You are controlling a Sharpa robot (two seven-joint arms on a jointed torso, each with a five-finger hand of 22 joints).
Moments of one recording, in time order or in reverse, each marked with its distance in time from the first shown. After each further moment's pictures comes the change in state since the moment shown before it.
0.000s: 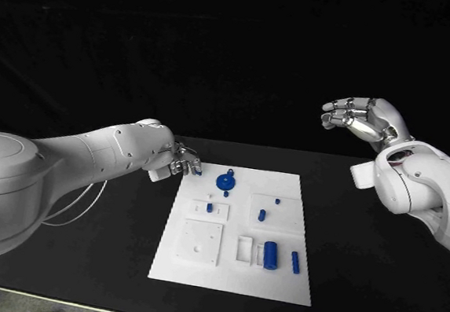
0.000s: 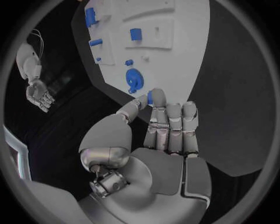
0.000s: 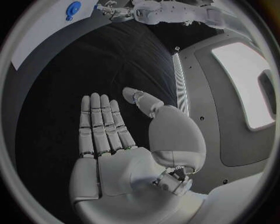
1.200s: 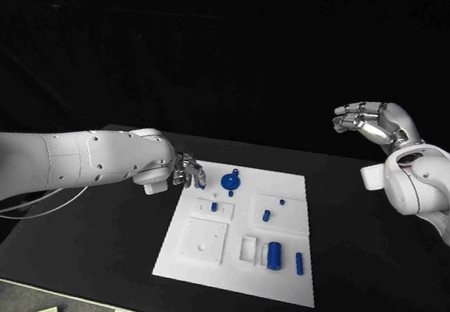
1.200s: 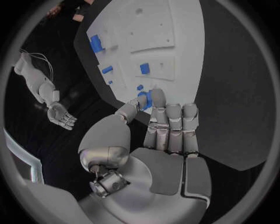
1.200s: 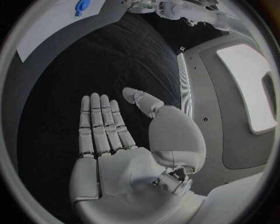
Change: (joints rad) left arm 0.032 -0.223 -0.051 0.475 -0.135 -0.133 -0.063; left_hand -0.023 -0.017 0.014 -0.013 0.026 0.013 -0.005 0.021 0.035 0.016 -0.002 0.002 0.001 0.011 0.004 0.006 0.002 0.000 0.018 -0.004 0.010 0.006; right arm -0.005 0.008 -0.005 -0.064 0.002 0.009 -0.006; right_hand 0.000 0.000 0.000 0.000 0.000 0.000 0.000 0.000 -0.001 0.000 0.000 0.000 -0.003 0.000 0.000 0.000 -0.001 -0.001 -0.004 0.004 0.000 0.001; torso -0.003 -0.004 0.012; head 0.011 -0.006
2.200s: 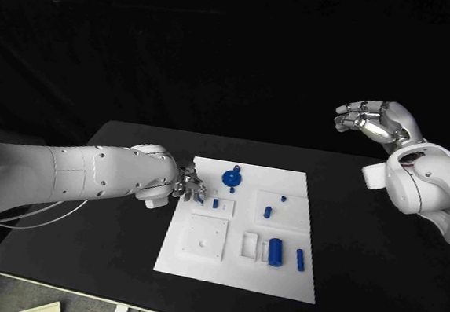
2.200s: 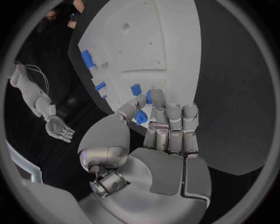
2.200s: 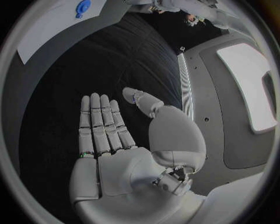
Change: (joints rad) left arm -0.060 0.008 -0.022 0.031 -0.056 -0.054 -0.018; left_hand -0.007 -0.010 0.012 -0.005 0.006 0.013 -0.006 0.015 0.001 0.019 -0.005 0.003 0.002 0.016 -0.002 0.005 0.002 0.000 0.011 -0.004 0.009 0.004; right arm -0.005 0.000 -0.002 0.001 0.000 0.006 -0.005; right_hand 0.000 0.000 0.000 0.000 0.000 0.000 0.000 0.000 -0.002 0.000 0.000 0.000 -0.004 0.000 0.000 0.000 -0.001 0.000 0.000 0.000 -0.004 0.001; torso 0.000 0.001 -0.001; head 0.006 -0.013
